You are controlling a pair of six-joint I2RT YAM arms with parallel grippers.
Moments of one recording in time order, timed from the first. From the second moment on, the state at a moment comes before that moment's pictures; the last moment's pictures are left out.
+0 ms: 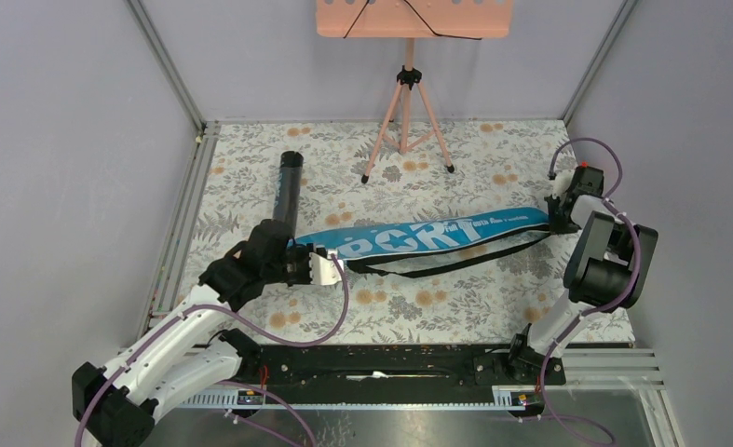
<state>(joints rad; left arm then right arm) -0.60 0.83 0.68 -0.58 0.32 0.93 -0.39 1.74 1.04 -0.36 0.05 -0.40</state>
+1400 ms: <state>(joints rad) -0.58 0.96 0.97 -0.46 0.48 0.41 -0.48 1.16 0.89 -0.04 -0.33 0.05</state>
